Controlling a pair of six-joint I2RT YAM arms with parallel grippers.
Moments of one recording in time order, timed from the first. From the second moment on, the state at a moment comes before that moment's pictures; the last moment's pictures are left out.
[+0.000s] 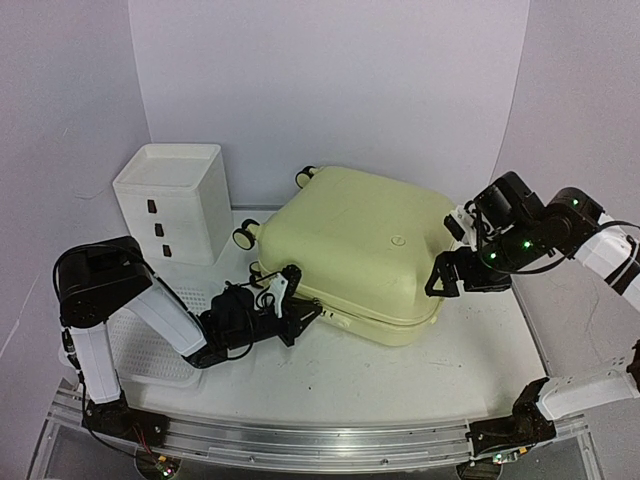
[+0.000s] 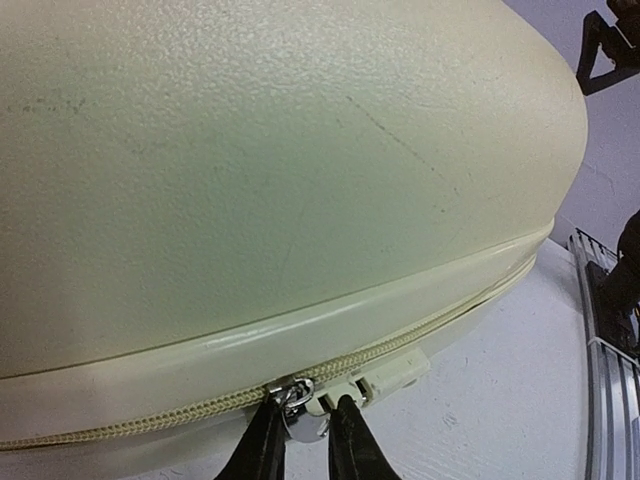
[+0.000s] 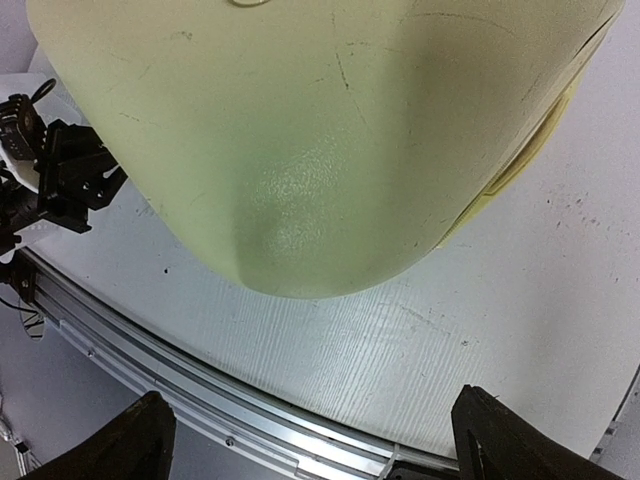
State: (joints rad) left arm -0.99 1.88 0.61 1.14 0.06 -0.22; right arm 0.70 1.17 1.28 -1.17 -0.09 0.45
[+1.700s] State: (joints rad) left arm -1.03 1.86 0.59 1.12 -0.12 -0.13; right arm 0.21 1.53 1.02 -0.74 -0.21 0.74
